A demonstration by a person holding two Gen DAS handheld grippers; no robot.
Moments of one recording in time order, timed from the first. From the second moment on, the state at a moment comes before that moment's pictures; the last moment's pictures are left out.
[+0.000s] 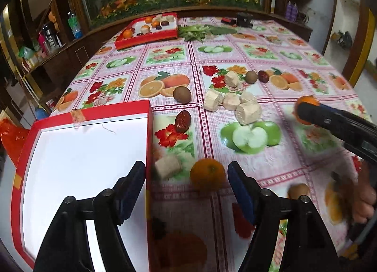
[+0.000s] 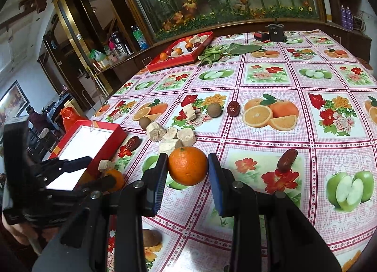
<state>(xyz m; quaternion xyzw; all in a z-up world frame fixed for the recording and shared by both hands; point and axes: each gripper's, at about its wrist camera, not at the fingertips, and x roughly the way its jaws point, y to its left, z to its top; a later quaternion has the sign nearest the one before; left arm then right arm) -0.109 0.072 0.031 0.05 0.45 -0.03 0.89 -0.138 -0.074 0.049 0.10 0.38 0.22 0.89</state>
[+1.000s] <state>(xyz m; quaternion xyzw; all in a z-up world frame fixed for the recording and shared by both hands) -0.122 0.069 0.029 0.02 0.46 -0.04 0.89 -0.134 -0.081 0.048 0.12 0.37 0.24 0.89</state>
